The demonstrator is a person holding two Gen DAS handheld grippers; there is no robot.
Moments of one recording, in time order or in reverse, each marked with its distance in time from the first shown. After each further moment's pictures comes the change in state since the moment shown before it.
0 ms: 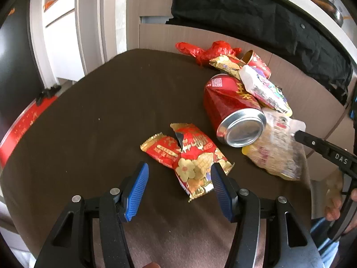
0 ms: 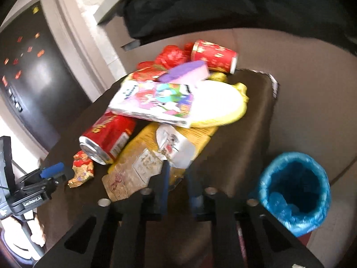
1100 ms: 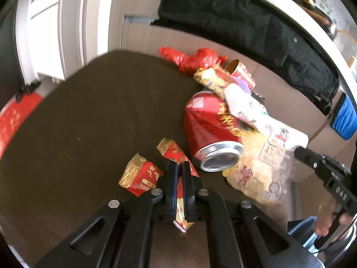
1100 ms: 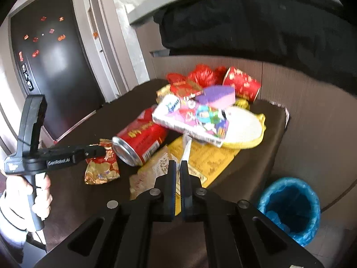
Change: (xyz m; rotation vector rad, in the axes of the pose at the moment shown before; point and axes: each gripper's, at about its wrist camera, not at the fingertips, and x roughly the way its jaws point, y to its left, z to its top) left arm -0.005 0.003 0.045 0.007 0.017 -0.142; right arm -0.036 0.044 0.006 -0.160 -0.075 0.004
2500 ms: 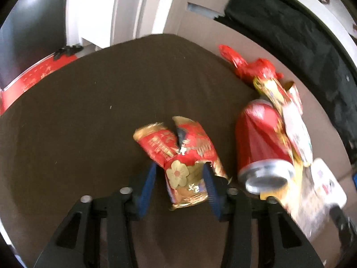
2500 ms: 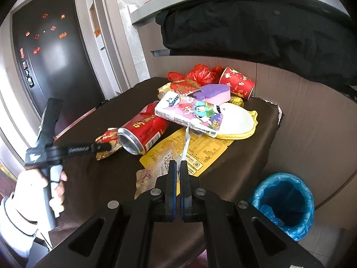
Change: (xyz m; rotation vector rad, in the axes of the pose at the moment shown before) left arm 0.038 0.036 -0.016 -0.331 -0.005 0.192; right arm -0.021 0.002 -0.014 -0.008 0.014 -0.014
